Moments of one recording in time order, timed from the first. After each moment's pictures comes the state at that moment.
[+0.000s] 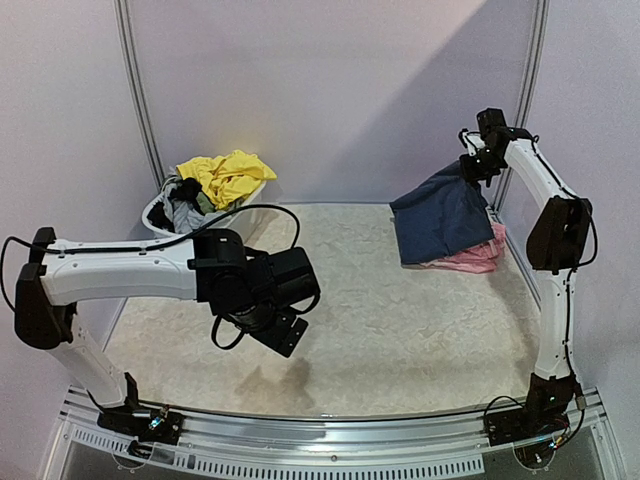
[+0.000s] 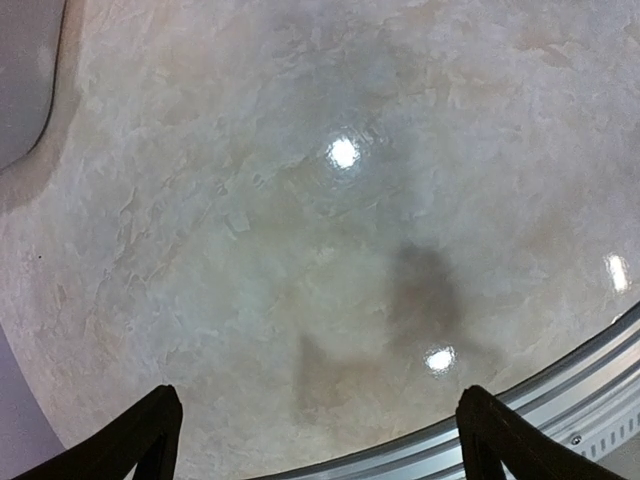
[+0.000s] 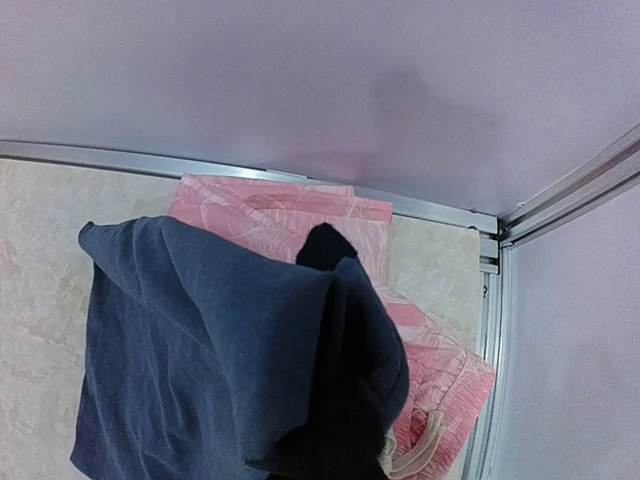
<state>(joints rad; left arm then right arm) -1.20 1.63 1.37 -1.13 -0.36 -0.67 0.07 2.34 2.48 -0.96 0.04 -0.12</state>
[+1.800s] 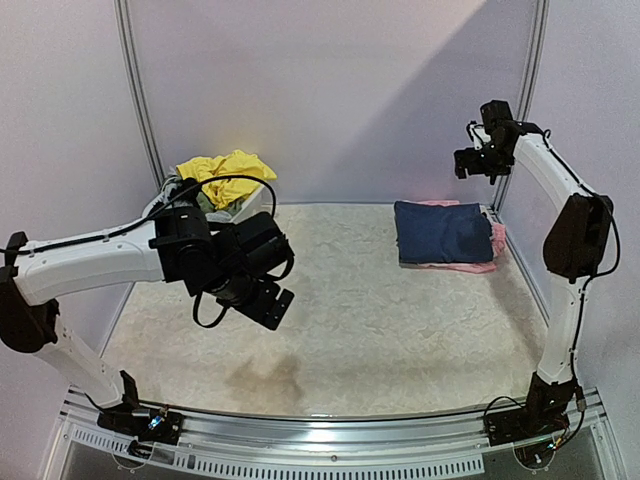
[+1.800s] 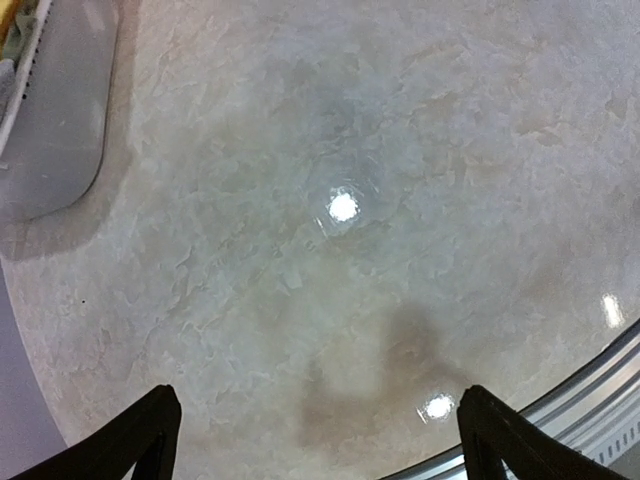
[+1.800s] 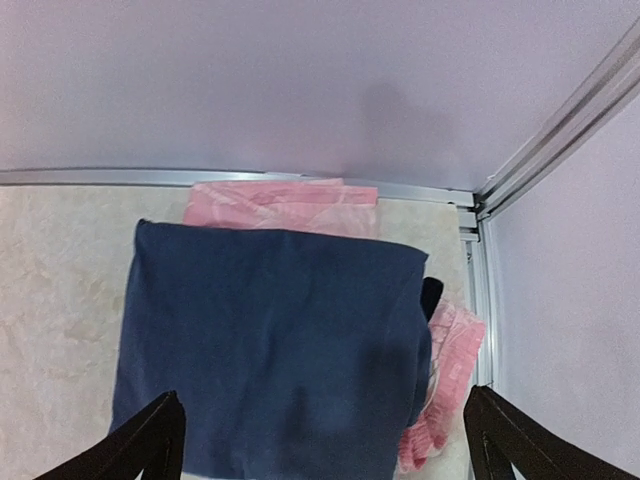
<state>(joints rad) -1.12 1.52 1.37 -1.08 -0.41 -0.55 0.10 2.13 2.25 -0.90 0.12 -0.01</state>
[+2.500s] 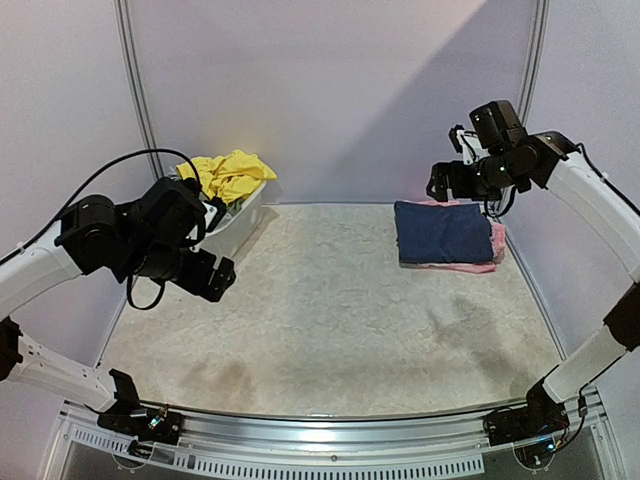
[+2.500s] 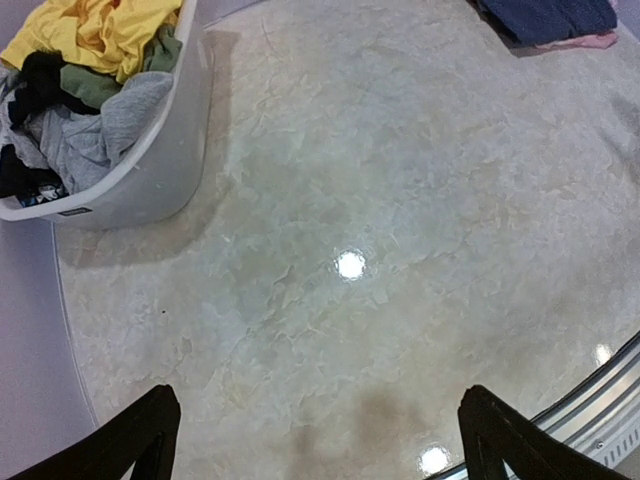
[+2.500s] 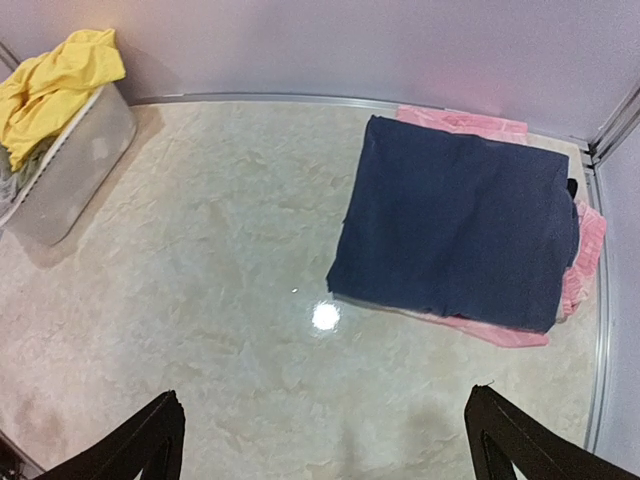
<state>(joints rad) -0.96 1.17 1.27 -1.09 -0.43 -0.38 0.47 1.52 1.69 -0.93 0.12 0.29</state>
